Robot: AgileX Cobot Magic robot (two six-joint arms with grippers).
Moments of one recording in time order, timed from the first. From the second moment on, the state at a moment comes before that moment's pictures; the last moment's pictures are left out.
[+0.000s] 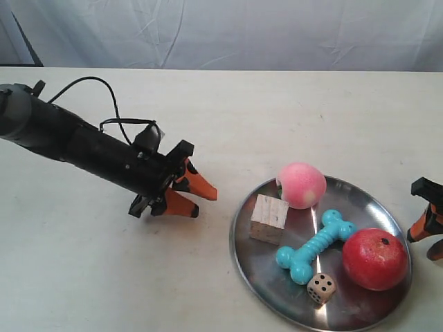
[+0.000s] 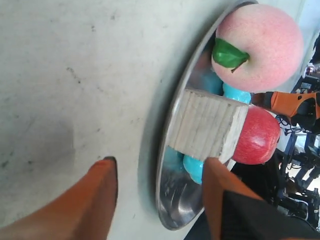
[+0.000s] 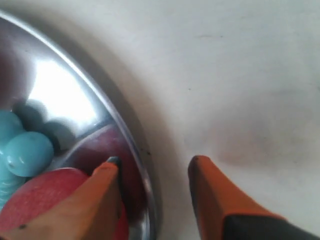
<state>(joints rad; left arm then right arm) -0.31 2.11 -1.03 -1.39 1.02 0.76 -0.49 1.66 -0.66 0.59 0.78 -0.40</state>
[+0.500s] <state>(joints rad) -0.45 2.16 -1.03 -1.47 1.04 0.76 -0.49 1.67 -0.66 0.60 0.78 -0.41</state>
